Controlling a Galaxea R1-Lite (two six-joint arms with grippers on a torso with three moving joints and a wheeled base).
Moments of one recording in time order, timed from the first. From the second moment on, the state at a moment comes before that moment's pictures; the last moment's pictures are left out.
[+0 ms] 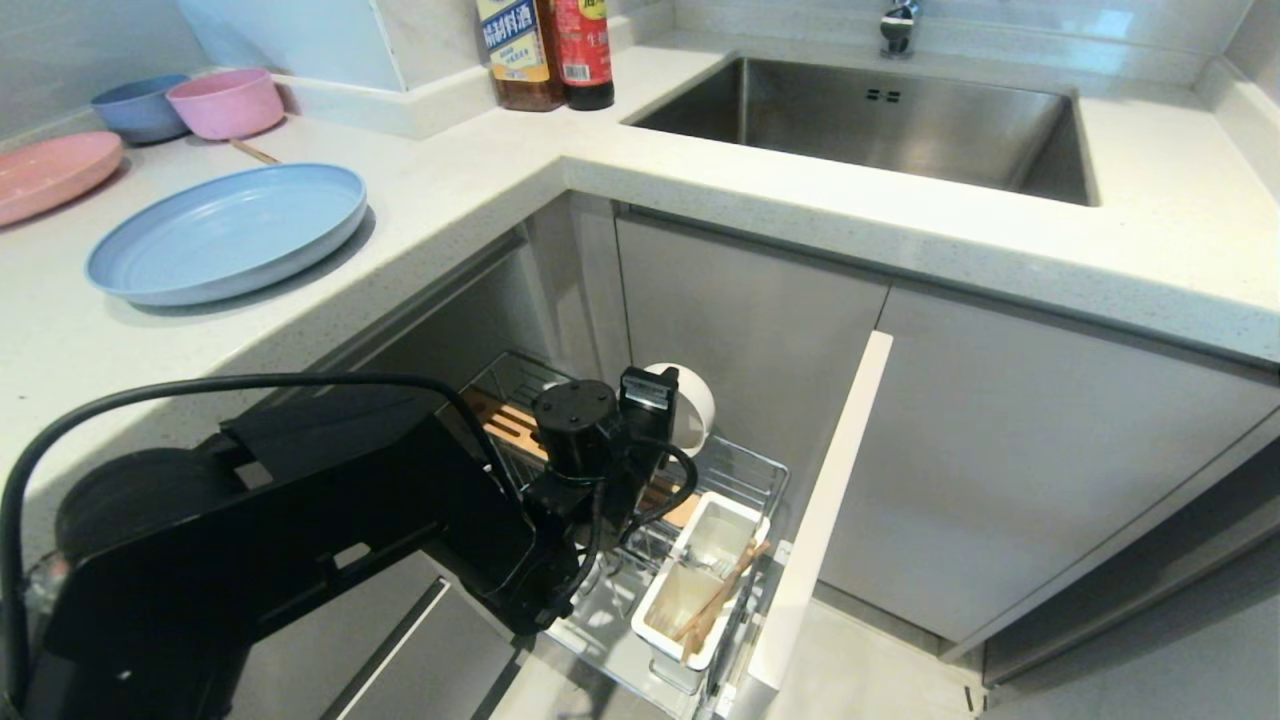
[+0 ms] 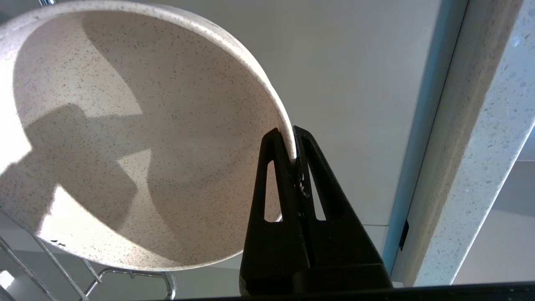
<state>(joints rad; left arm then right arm) -0.68 2.26 -1.03 -1.35 0.30 -1.32 0.00 0.00 0.00 0.00 0.00 0.01</state>
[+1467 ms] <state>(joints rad) -0.70 2.26 -1.02 -1.36 0.32 -1.33 0.00 0.00 0.00 0.00 0.00 0.01</state>
